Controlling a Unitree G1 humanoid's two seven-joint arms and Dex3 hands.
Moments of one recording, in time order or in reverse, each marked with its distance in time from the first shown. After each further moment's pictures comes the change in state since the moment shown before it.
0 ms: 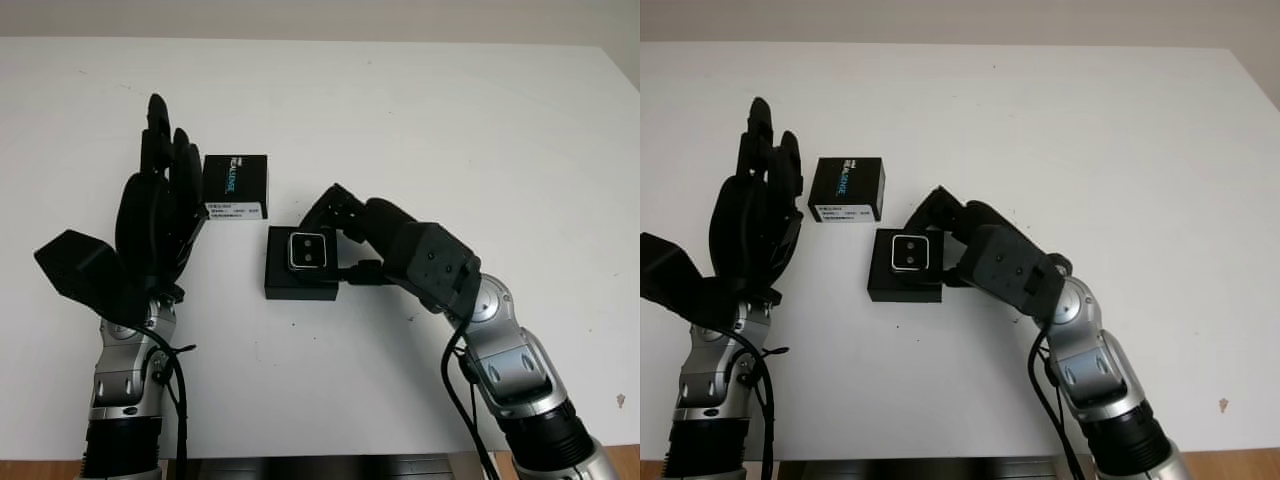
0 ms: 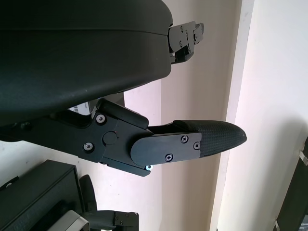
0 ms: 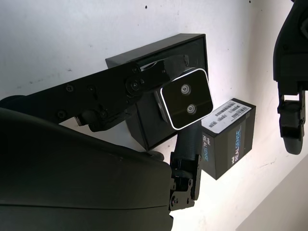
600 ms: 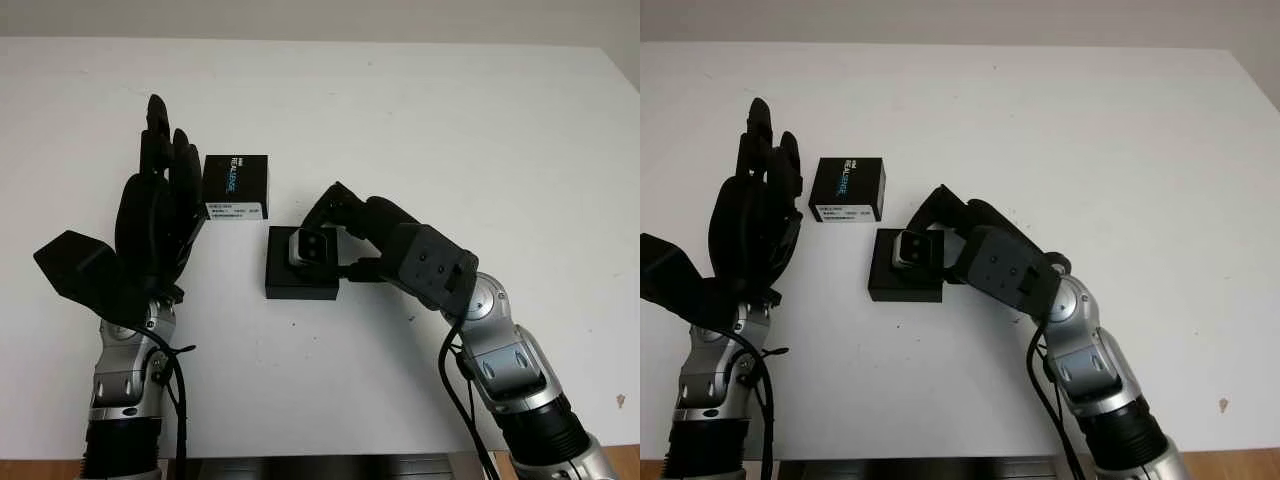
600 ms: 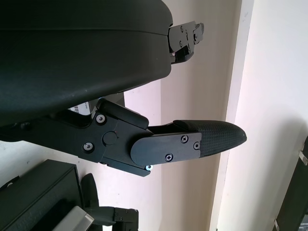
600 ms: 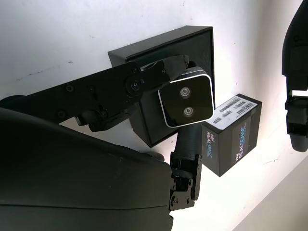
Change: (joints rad) left arm 0.002 0.001 0.000 0.000 -0.002 -0.001 -0.010; right arm -0.009 0.004 0.002 0.045 -0.014 -0.034 -0.015
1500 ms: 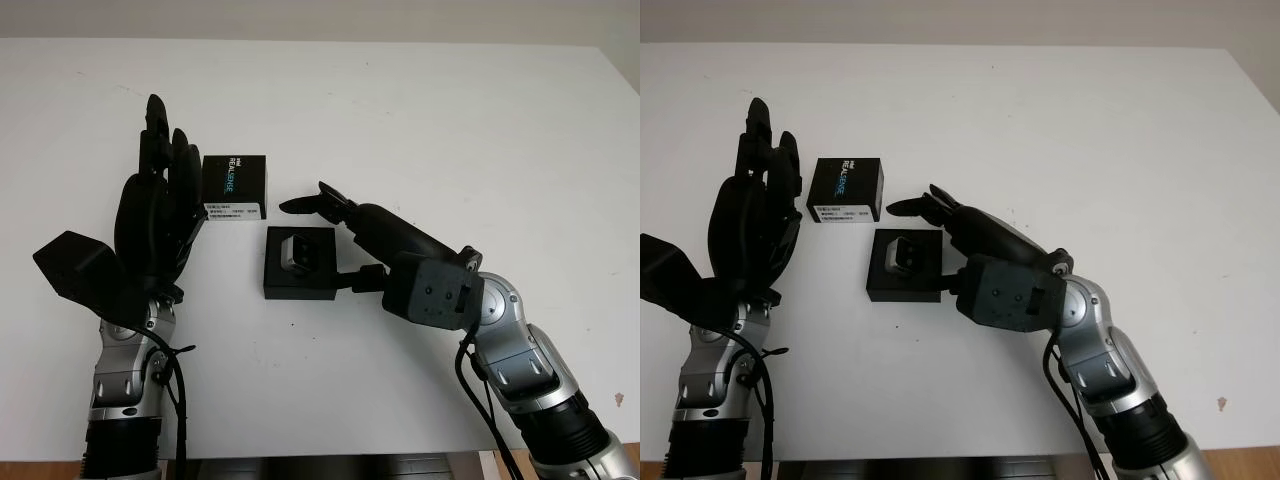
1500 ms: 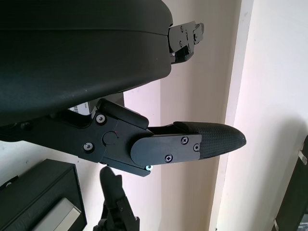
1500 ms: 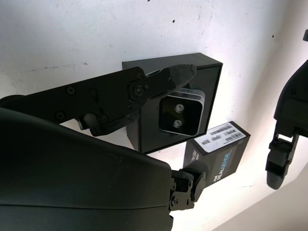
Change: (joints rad) left arm 0.000 0.000 0.001 0.002 0.001 -0.004 0.002; right arm 0.001 -0.091 0.028 0.002 -0.050 -0.211 0.089
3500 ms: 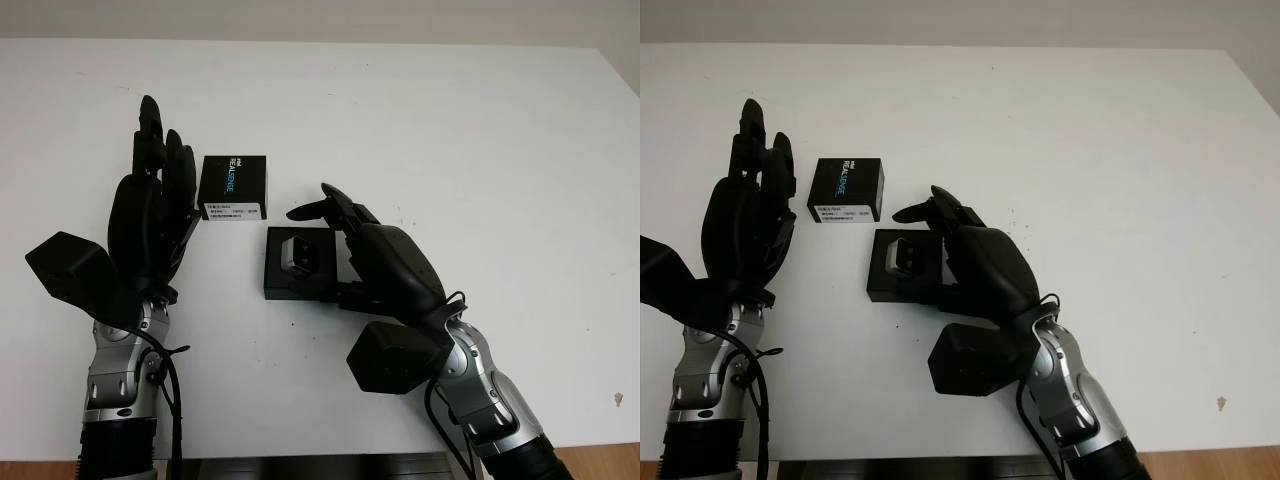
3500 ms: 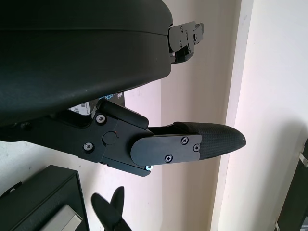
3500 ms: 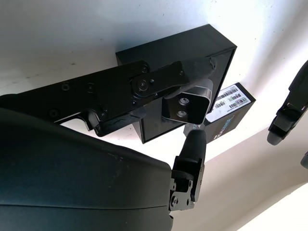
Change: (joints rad) left arm 0.004 0.009 0.019 0.001 -0.001 0.004 -0.014; right arm 0.166 0.153 0.023 0.127 -0.320 -0.299 -0.468
